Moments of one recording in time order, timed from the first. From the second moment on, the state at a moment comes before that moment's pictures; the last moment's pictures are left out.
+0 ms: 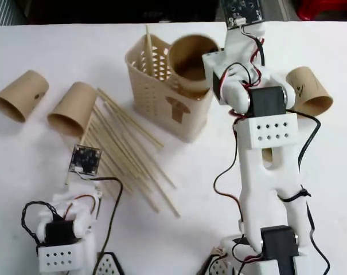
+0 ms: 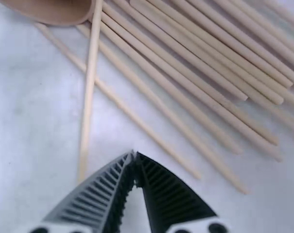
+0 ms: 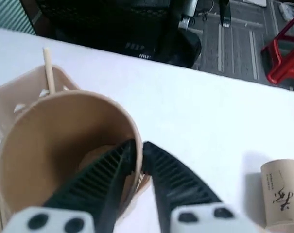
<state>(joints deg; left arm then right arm) -11.8 -103.3 97.2 73.2 -16.3 -11.5 -13.8 -7.3 63.6 8.6</state>
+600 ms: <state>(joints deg) -25.4 -103.2 87.3 69.0 -16.6 -11.5 -23.9 -3.2 93.2 8.7</state>
